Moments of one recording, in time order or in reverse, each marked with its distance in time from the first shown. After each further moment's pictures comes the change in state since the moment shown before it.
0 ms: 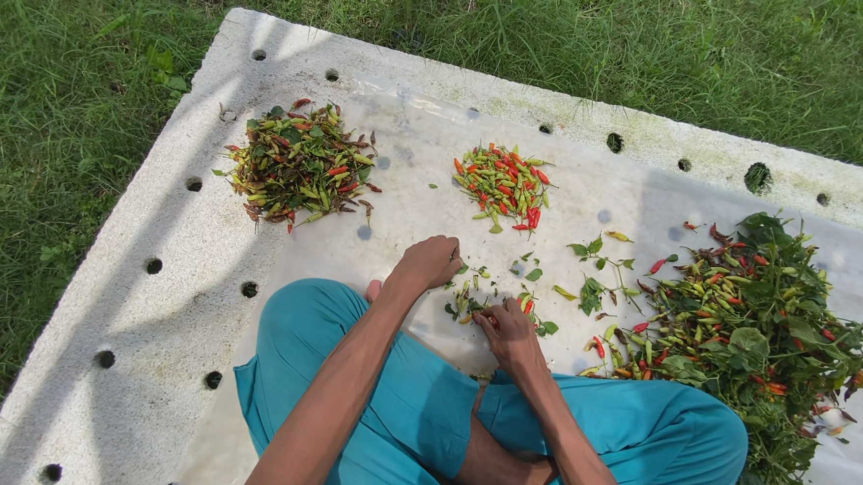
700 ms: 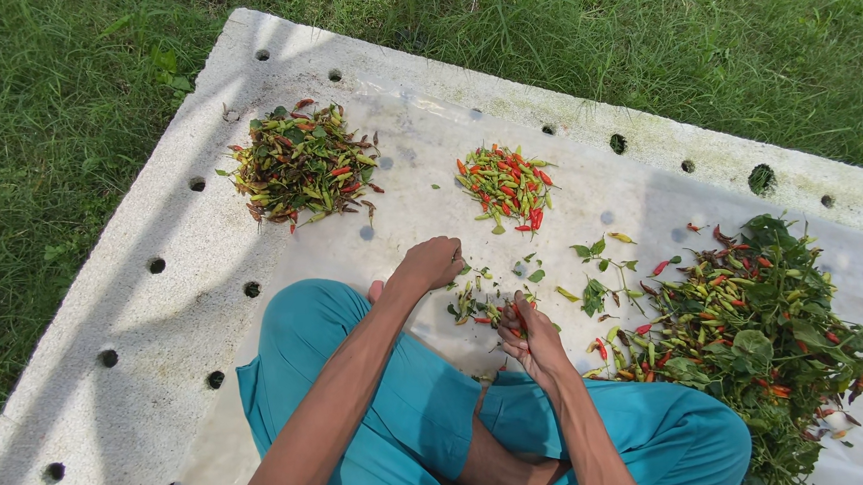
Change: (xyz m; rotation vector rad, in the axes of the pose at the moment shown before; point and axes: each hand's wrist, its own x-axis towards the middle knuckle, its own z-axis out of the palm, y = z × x) left_hand 0.004 -0.004 0.006 0.006 0.010 -0.012; right_hand -0.006 -0.048 -0.069 1.515 -0.187 0.555
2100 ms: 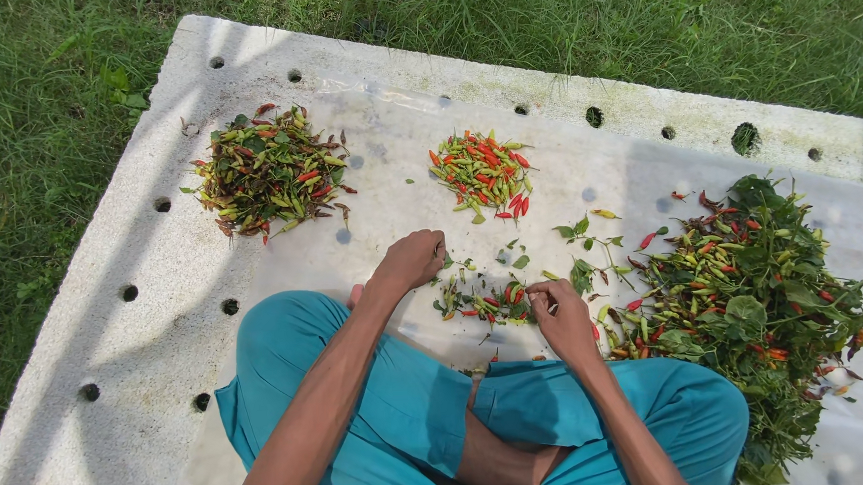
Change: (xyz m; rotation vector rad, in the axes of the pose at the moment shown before) left_hand -0.009 0.012 -0.014 -0.009 -0.015 0.024; right_hand 0.001 -0.035 -0.078 -1.256 0.371 -0.401
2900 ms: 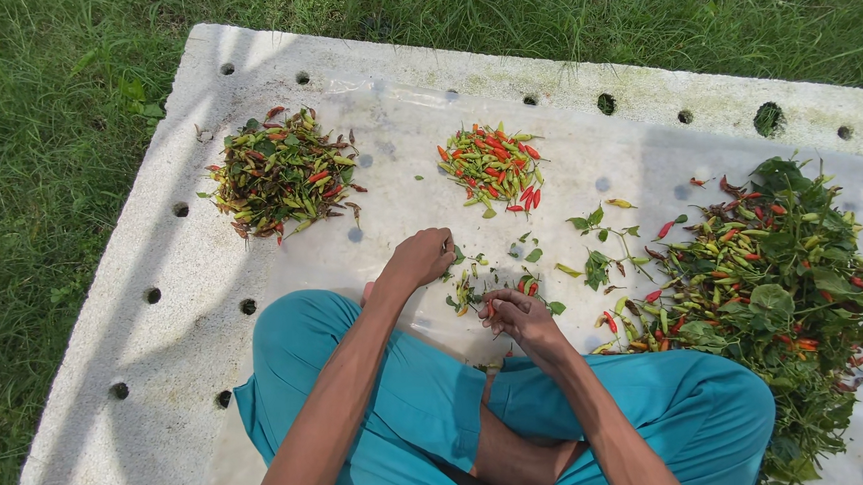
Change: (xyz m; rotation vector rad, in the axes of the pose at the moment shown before) left_hand -0.017 0.008 -0.013 -0.027 0.024 -0.009; right_hand -0.024 -0.054 0.054 1.019 -0.408 0.265
